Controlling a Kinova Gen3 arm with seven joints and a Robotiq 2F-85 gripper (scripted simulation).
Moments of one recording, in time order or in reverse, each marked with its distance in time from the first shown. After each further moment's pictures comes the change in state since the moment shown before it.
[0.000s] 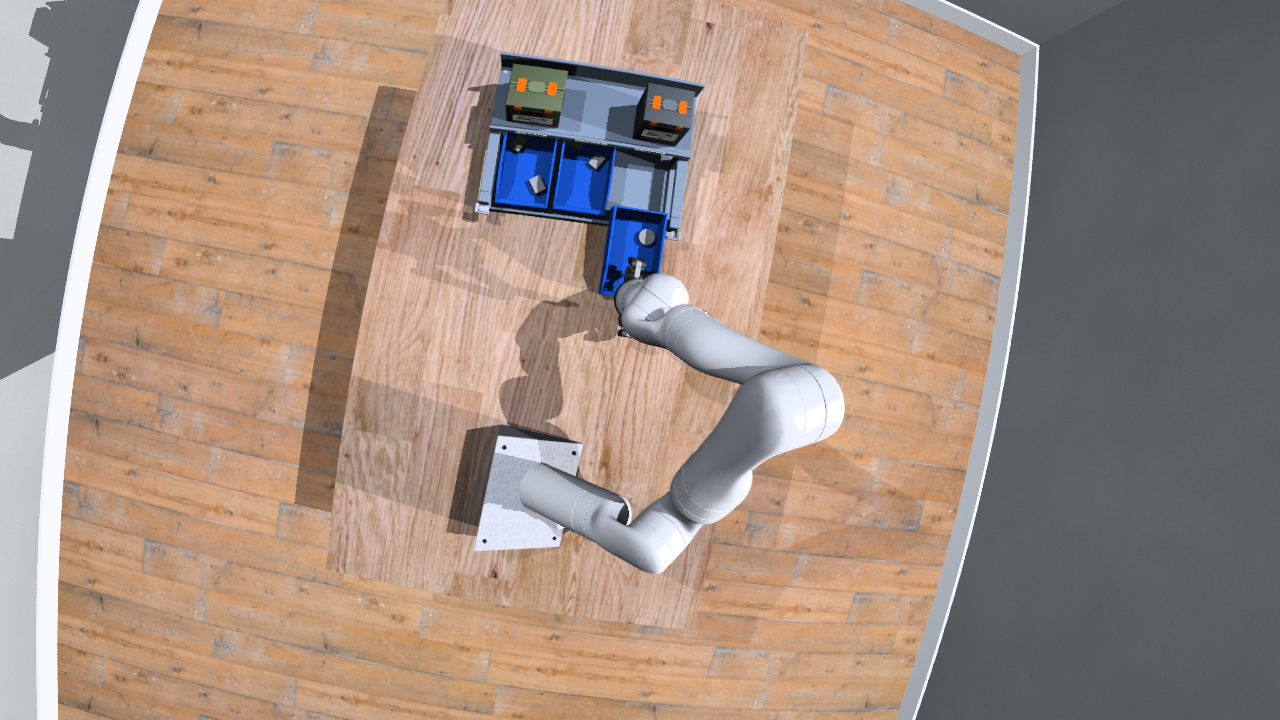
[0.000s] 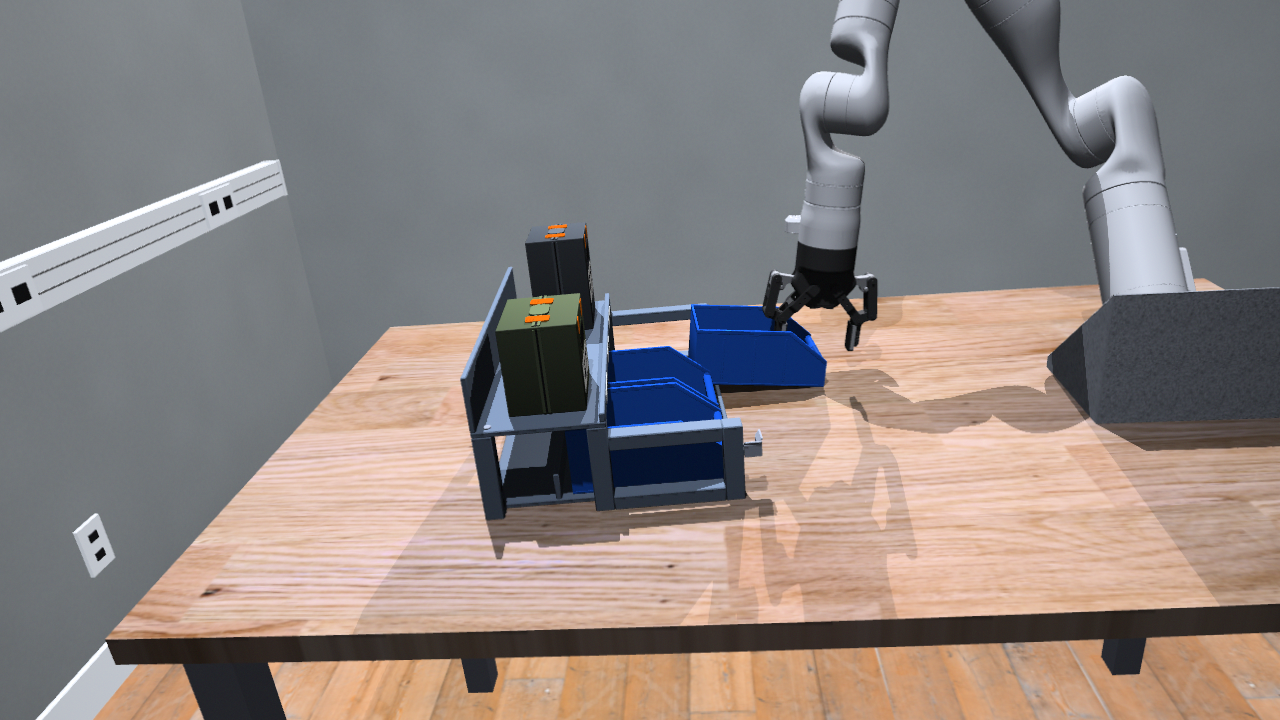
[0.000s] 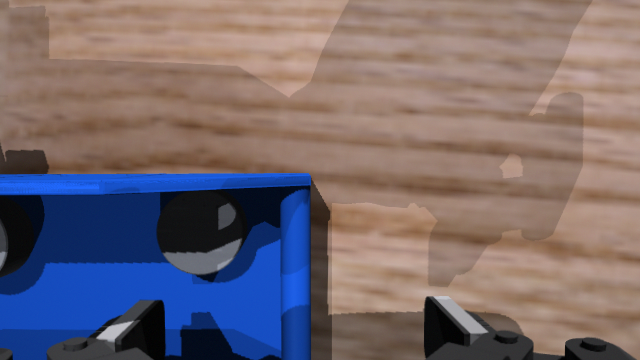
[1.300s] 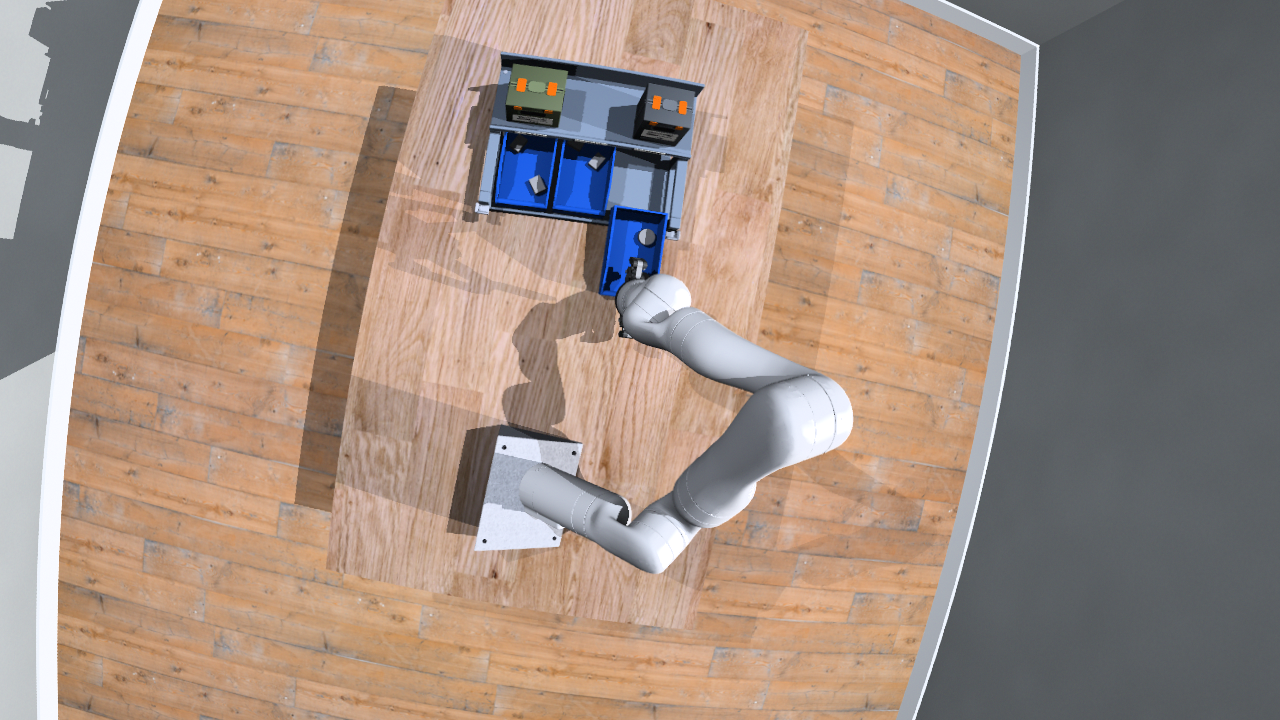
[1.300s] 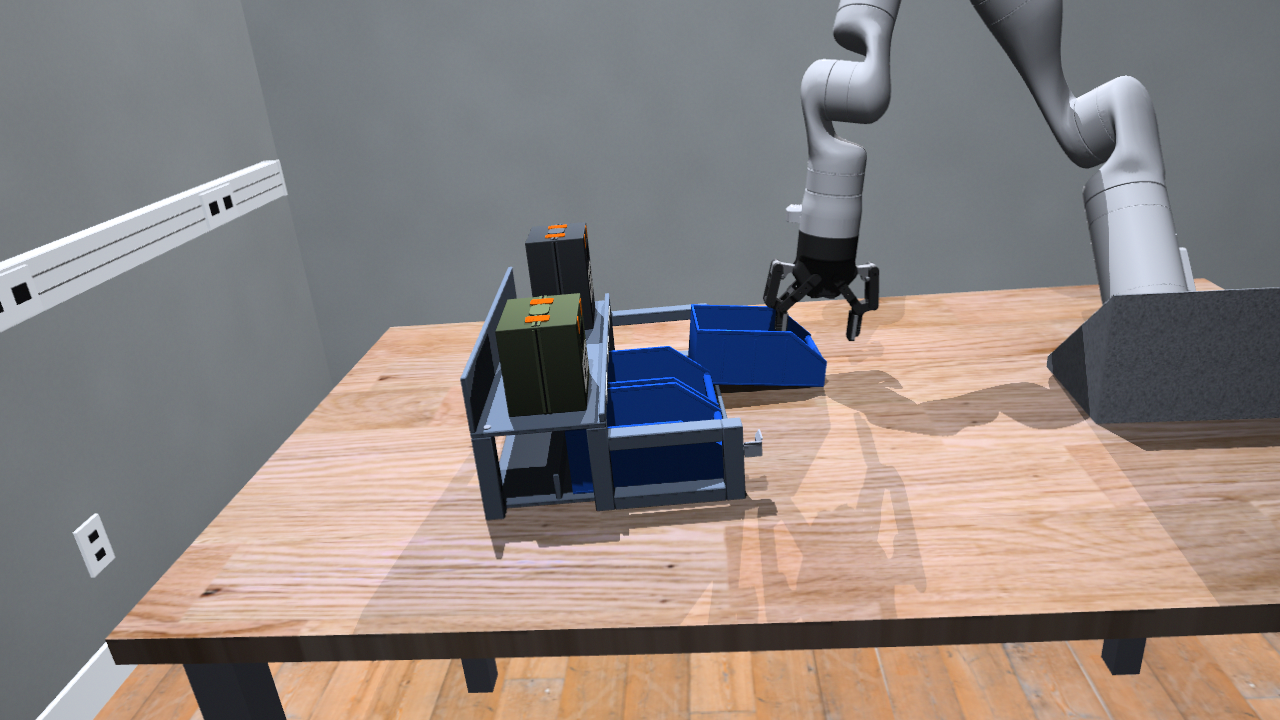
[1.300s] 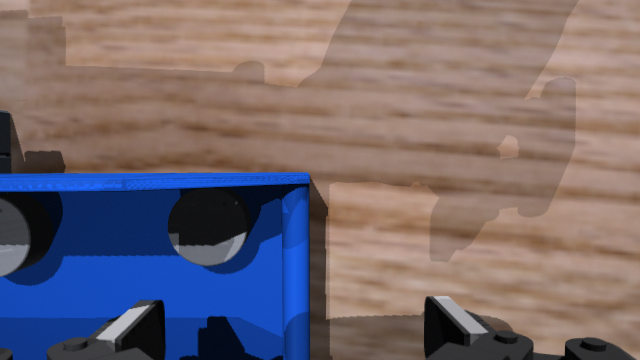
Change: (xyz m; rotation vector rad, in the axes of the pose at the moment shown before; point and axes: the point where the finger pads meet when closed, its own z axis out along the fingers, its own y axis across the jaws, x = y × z) arm 0.000 0.000 -0.014 0.001 0.000 0.000
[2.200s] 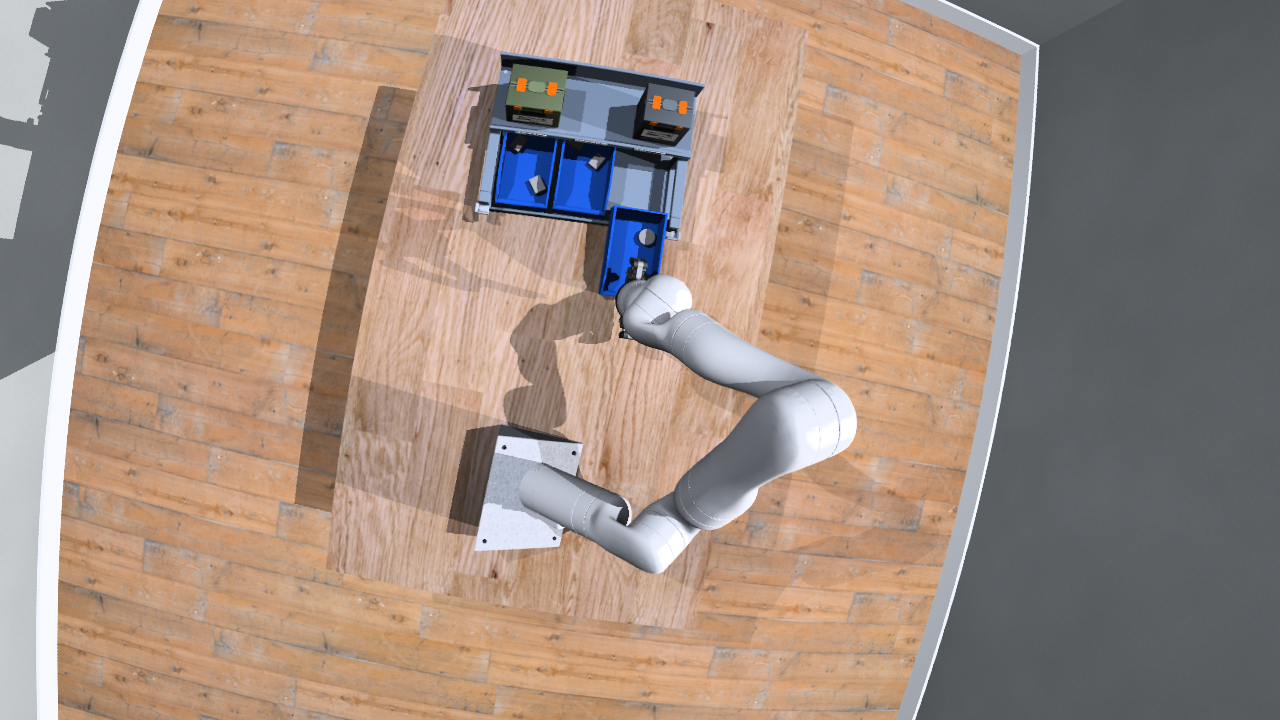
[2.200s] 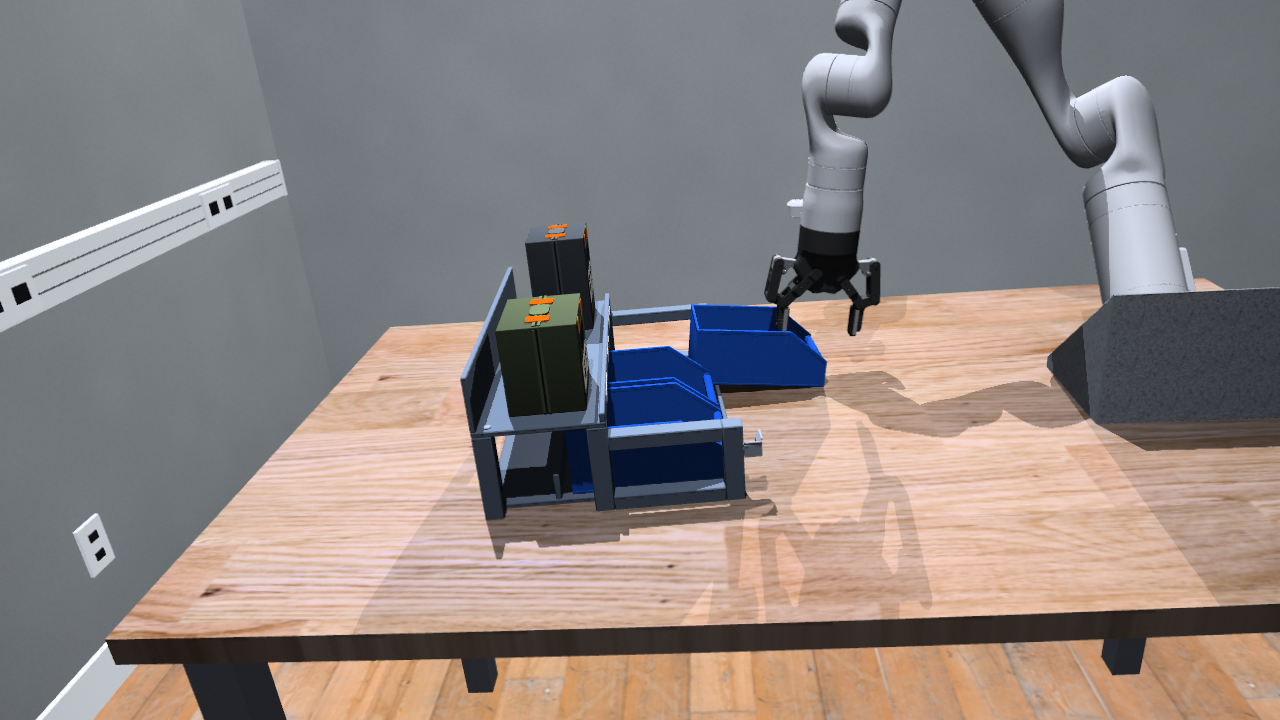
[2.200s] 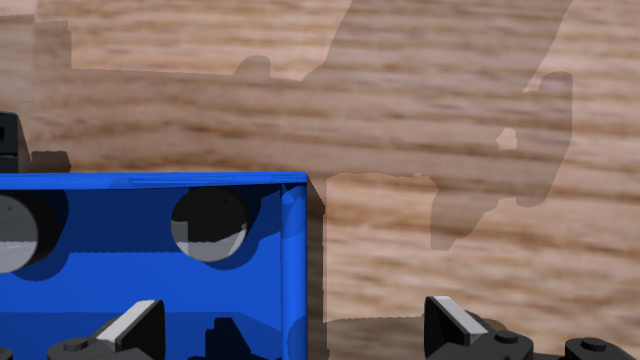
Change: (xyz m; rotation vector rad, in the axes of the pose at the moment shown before) arm 0.000 0.001 -0.007 -0.001 0.000 0.000
